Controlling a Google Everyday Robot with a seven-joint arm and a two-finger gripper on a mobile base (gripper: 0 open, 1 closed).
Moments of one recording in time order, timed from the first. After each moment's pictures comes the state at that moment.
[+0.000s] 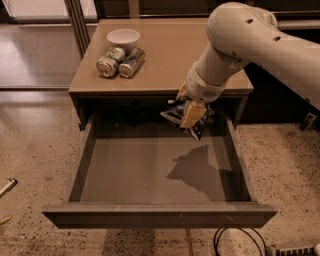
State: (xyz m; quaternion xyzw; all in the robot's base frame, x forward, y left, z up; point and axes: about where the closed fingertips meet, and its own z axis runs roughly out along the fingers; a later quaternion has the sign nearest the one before) arm 0.591 -0.076 0.816 -0.73 0.65 0.04 0.19
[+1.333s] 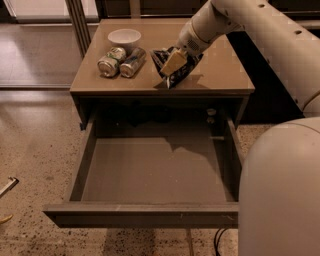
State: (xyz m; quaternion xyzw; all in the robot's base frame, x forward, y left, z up) arm 0.750 -0.054 0.888 -0.56 0.75 0.10 0.33
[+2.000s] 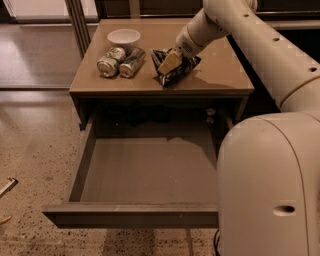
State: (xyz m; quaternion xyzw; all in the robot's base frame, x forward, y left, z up) arm 0.793 -0.049 0.863 -0.51 0.79 0.11 0.34
